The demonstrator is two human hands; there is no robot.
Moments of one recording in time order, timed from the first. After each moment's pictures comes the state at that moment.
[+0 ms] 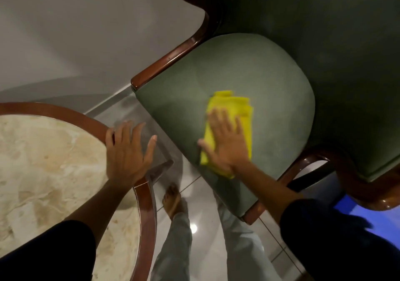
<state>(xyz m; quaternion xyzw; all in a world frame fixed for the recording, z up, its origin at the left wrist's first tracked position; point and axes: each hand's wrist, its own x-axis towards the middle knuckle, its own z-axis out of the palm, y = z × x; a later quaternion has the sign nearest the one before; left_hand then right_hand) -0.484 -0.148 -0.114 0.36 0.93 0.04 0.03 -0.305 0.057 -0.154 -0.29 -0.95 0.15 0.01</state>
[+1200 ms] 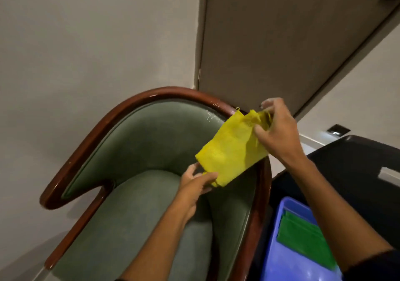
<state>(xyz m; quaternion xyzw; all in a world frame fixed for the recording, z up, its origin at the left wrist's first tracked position) -0.319 0.221 0.067 0.11 0.60 0.52 0.60 -0.170 0.367 0.177 -0.53 -0.79 0.17 0.24</state>
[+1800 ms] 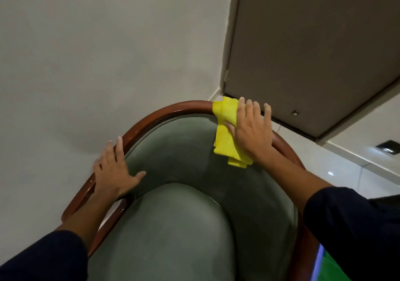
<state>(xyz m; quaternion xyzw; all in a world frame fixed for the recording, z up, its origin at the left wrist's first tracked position) -0.575 0.190 0.037 0.39 0.91 0.03 0.09 -0.319 0.451 0.084 -0.45 -0.88 -0.12 0.06</state>
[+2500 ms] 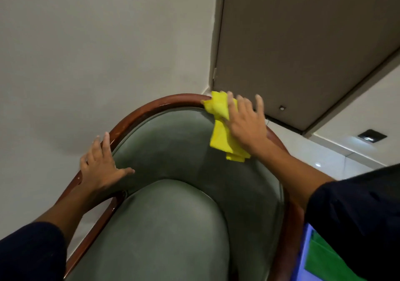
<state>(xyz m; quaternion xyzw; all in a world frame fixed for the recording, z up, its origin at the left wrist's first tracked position) -0.600 0.190 0.011 0.40 0.91 0.05 0.08 -0.296 0.447 0.077 -0.42 -0.89 -0.13 0.09</state>
